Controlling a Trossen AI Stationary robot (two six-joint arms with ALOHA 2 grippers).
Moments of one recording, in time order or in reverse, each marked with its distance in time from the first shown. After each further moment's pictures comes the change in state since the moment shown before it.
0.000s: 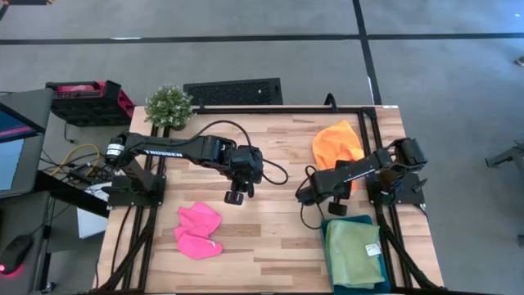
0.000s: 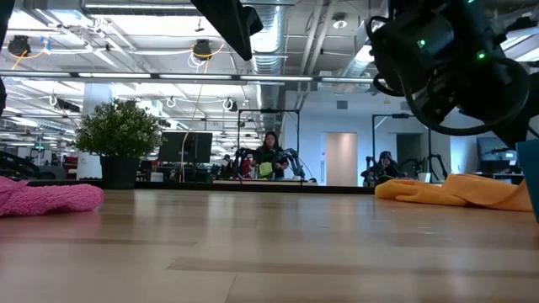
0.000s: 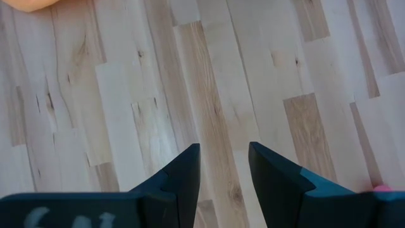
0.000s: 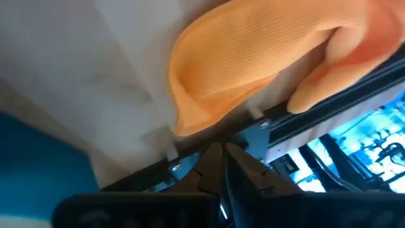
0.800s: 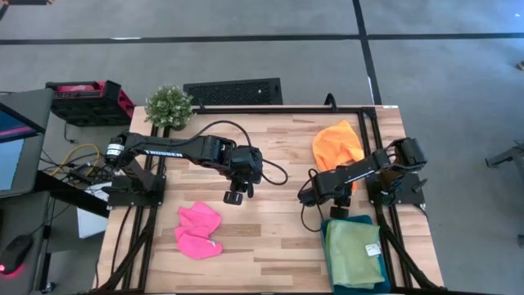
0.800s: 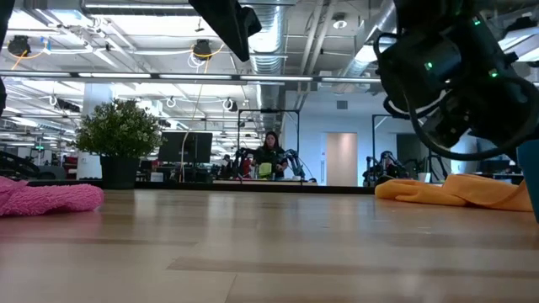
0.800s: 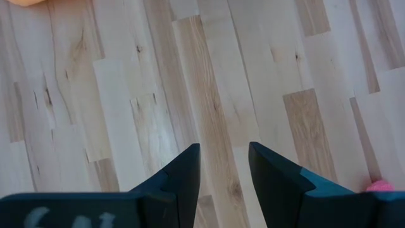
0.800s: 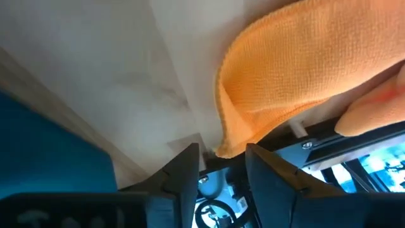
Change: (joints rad) left arm 0.000 0.000 0.000 -0.015 0.000 0.000; right arm -0.006 -0.001 -0.107 0.150 -0.104 -0.087
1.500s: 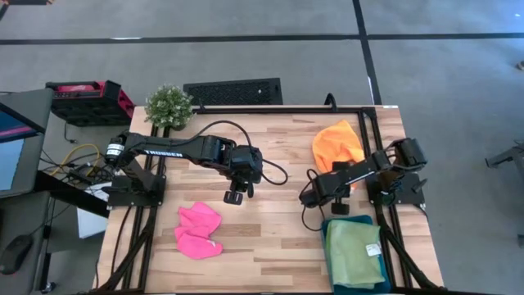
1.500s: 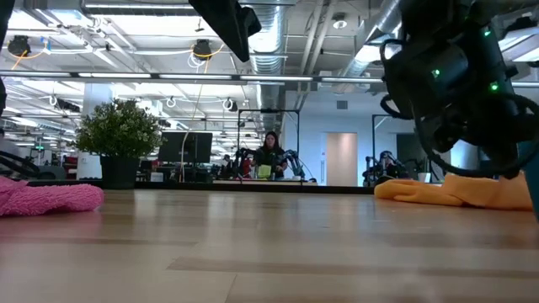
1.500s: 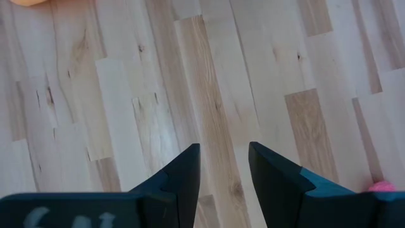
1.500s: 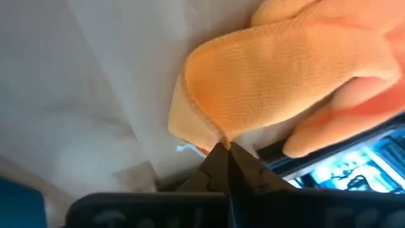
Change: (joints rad) left arm 0.000 0.000 0.000 0.000 -0.007 -0.003; right arm 0.009 0.000 -0.040 0.039 0.191 -0.043
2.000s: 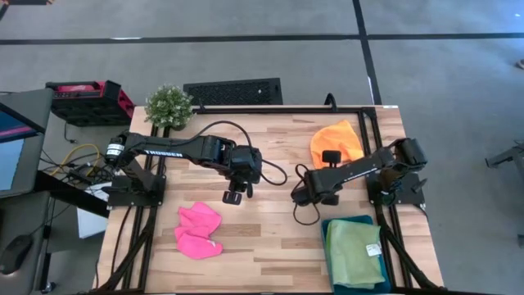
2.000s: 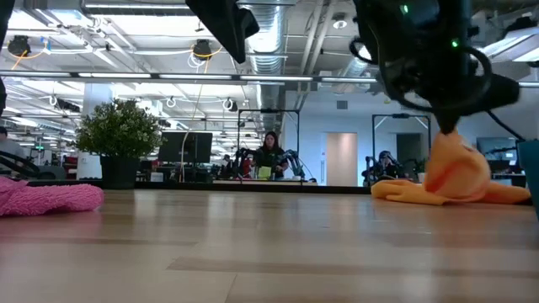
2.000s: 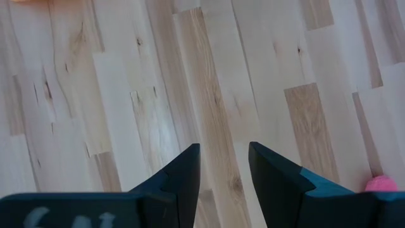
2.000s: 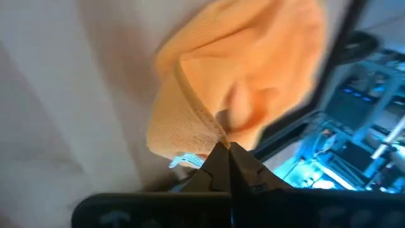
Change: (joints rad) left arm 0.000 0.000 0.000 -0.021 -0.001 0.000; right arm 0.009 0.001 0.260 -0.192 0.274 0.047
